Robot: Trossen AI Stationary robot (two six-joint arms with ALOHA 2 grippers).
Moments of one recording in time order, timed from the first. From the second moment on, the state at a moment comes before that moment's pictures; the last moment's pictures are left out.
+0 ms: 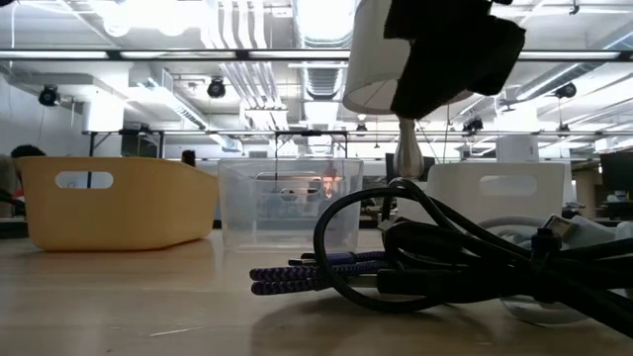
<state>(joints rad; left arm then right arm) -0.91 1.65 1.18 -0.51 -0.29 -0.57 0.59 2.01 1.53 -0.55 0.18 0.87</state>
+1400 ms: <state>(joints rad) -0.82 1.89 1.16 -0.27 -0.24 -0.59 0.67 2.06 1.66 -0.84 0.29 0.95</state>
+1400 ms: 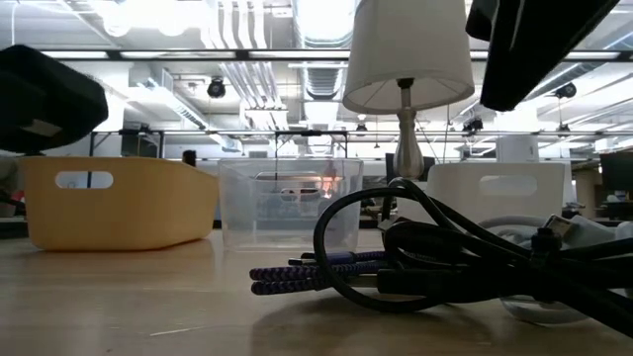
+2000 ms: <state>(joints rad) -0.70 1.75 1.31 -0.58 -0.34 -0.38 0.69 1.98 1.65 -0.97 0.47 1.17</state>
